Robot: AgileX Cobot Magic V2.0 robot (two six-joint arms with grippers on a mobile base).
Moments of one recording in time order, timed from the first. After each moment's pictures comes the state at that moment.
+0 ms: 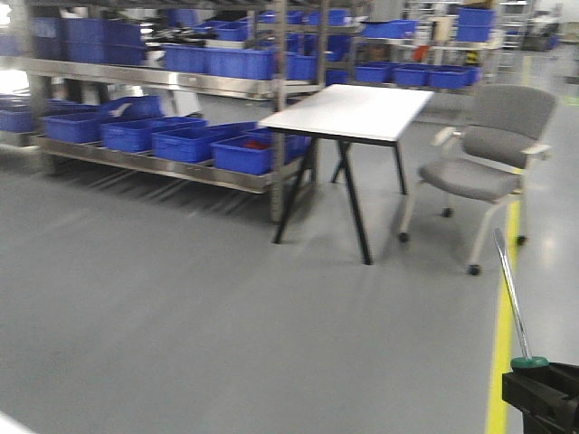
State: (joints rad) left arm -0.20 0.69 -0.60 -0.20 0.32 0.11; right arm 0.15 0.79 -0.65 0.55 0.41 -0.48
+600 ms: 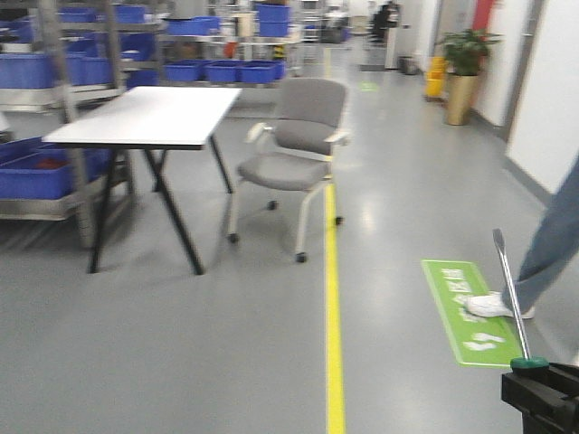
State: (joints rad) left arm -0.20 0.69 -0.60 -0.20 0.32 0.11; right arm 0.15 0.79 -0.65 0.55 0.41 -0.48
